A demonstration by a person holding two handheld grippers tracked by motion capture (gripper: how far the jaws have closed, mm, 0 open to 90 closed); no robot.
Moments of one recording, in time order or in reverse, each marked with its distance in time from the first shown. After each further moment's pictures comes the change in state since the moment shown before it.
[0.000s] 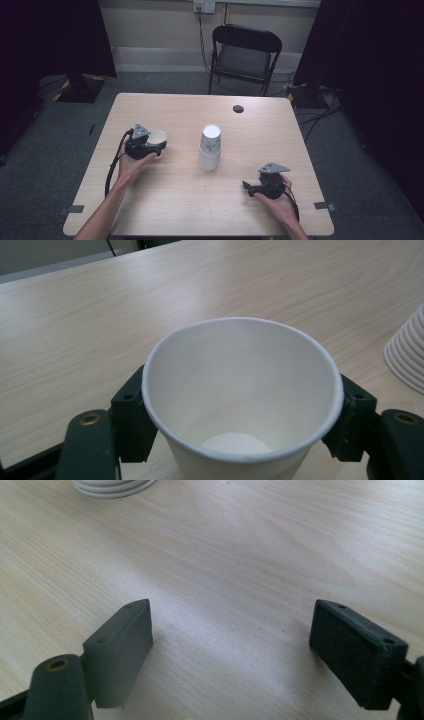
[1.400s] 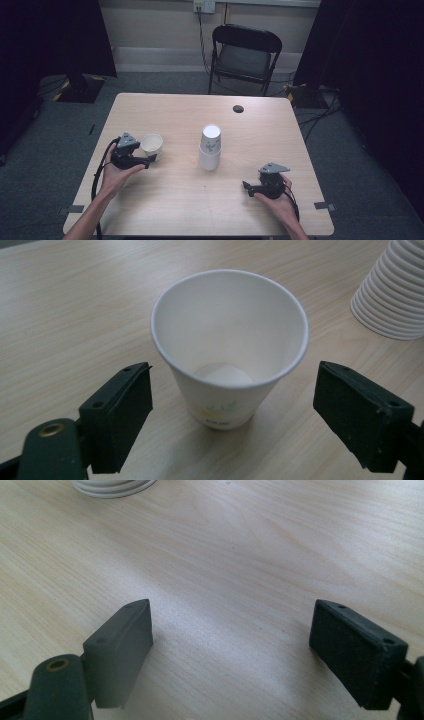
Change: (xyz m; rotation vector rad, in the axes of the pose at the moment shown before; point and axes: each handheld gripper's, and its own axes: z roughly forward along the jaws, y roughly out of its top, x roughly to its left) left arm 0.006 -0.021 -0.049 0.065 -0.047 0.004; right arm 0.000 0.000 0.000 0.000 -0.001 -0.001
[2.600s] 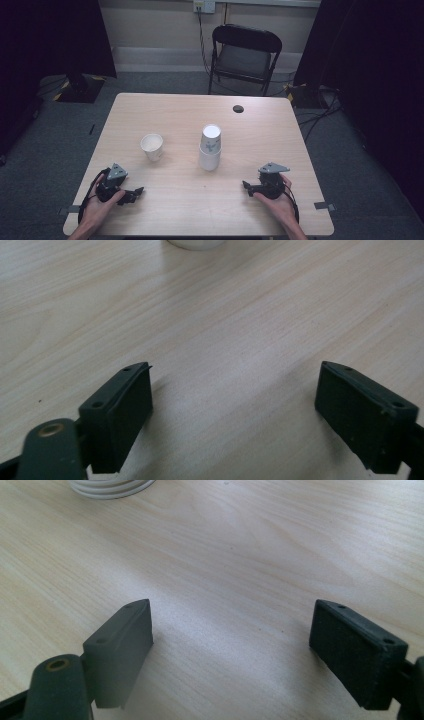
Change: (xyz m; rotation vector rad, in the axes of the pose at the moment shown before) left arm -0.025 -0.075 -0.035 0.178 0.031 0.010; right arm 0.000 0.001 0.001 0.000 -0.009 0.008
